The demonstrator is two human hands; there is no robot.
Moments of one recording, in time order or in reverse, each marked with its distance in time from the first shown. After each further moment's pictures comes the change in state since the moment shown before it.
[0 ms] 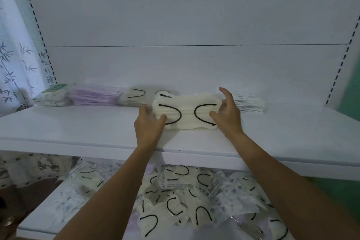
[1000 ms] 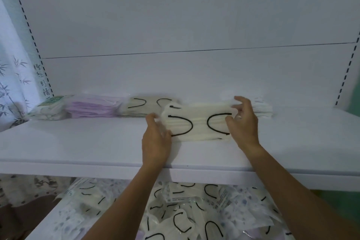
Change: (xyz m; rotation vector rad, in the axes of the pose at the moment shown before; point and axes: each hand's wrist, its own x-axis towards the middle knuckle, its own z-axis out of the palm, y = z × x) left_hand 0.004 -0.010 0.007 0.109 -0.117 0.154; right_hand 0.002 0.003 -0.002 0.040 0.169 0.028
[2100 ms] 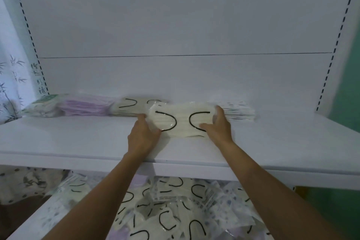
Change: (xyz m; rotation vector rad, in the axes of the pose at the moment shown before) left_hand 0.009 0.007 0.007 0.201 -0.080 -0.110; right_hand 0.002 0.005 -0.003 -0.029 -0.207 0.227
